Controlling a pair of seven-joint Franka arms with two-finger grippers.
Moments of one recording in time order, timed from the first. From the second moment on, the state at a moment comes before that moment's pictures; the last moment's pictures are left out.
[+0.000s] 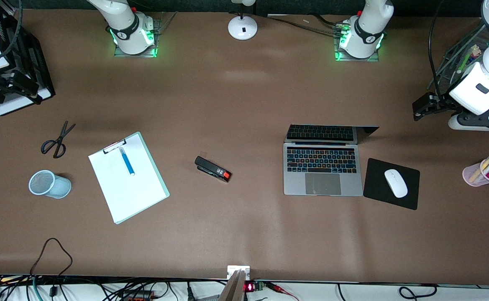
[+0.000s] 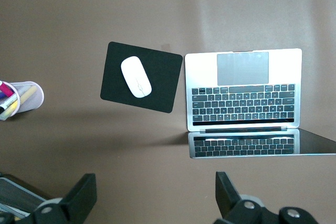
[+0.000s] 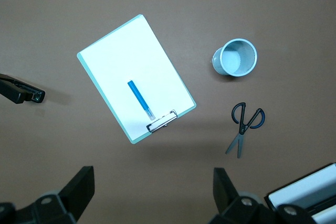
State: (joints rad) left arm 0.03 0.05 -0.11 -1.61 0.06 1.65 -0.05; right arm 0.02 -0.07 -0.04 -1.70 -0.01 1.70 0.00
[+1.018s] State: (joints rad) left arm 0.03 0.09 -0.11 -1.61 0.03 1.65 -0.05; right arm 0.05 0.10 -0.04 -1.71 0.00 1.75 -0.03
